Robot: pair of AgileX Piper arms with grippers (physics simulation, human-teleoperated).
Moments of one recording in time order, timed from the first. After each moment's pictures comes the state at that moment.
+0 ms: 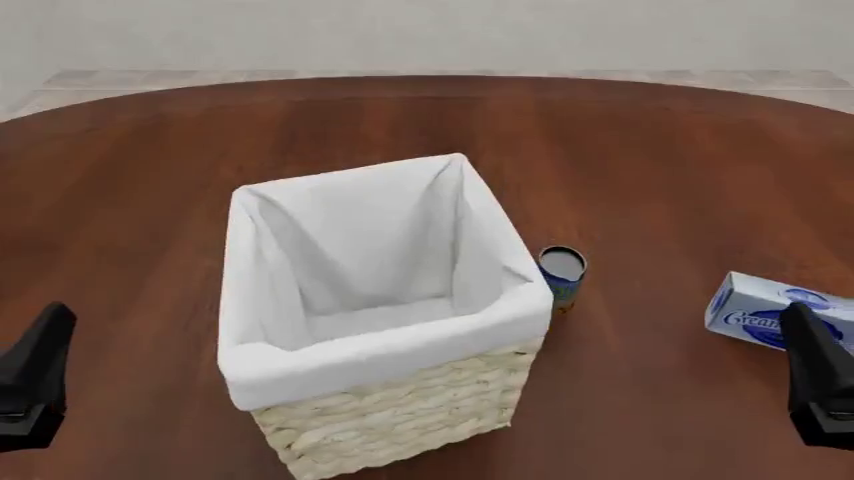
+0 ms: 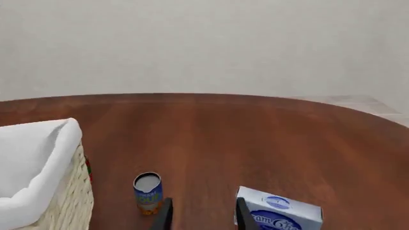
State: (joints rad) left arm -0.01 0.00 0.00 0.00 -0.02; right arm 0.00 0.01 0.00 0.00 0.01
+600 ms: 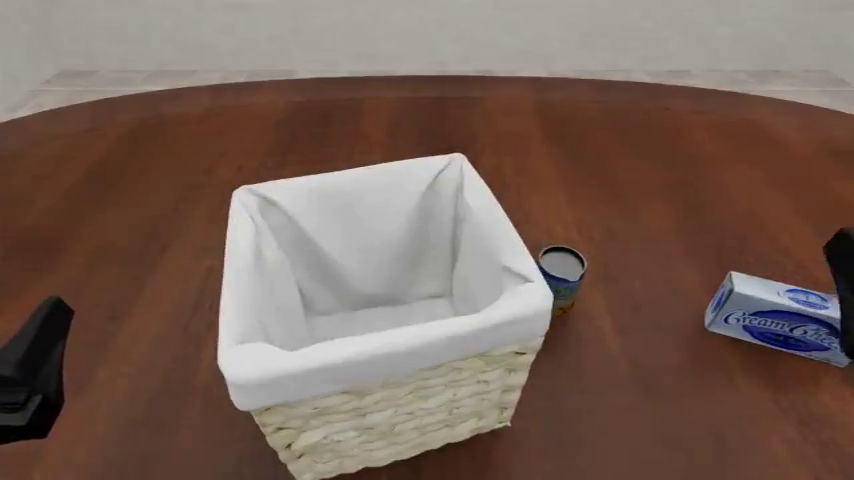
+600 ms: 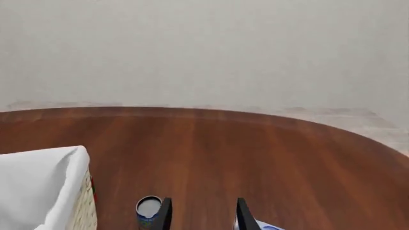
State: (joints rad) left arm 0.01 0.04 -0.02 -0.01 -0.02; right arm 0.01 0.16 -0.25 0.07 -0.02
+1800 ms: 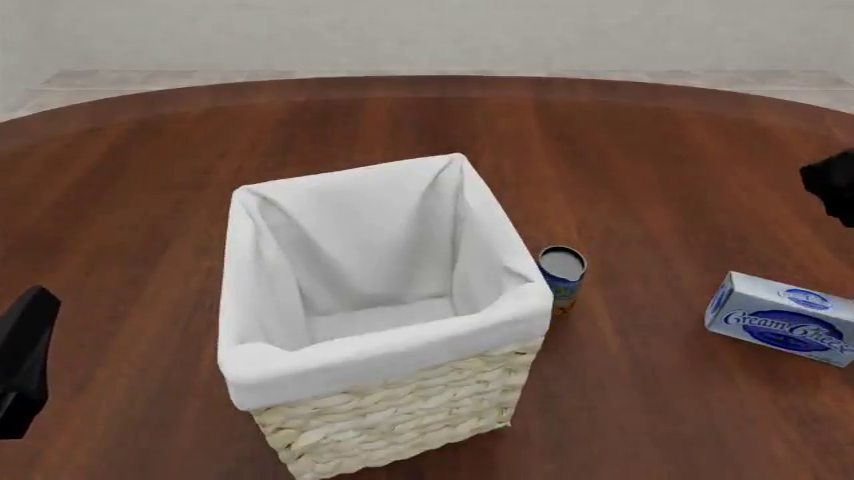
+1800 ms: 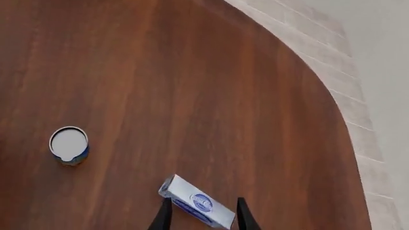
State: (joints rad) left arm -0.02 0.00 -0.07 0.04 -0.08; right arm -0.17 0.93 -0.87 0.56 -0.50
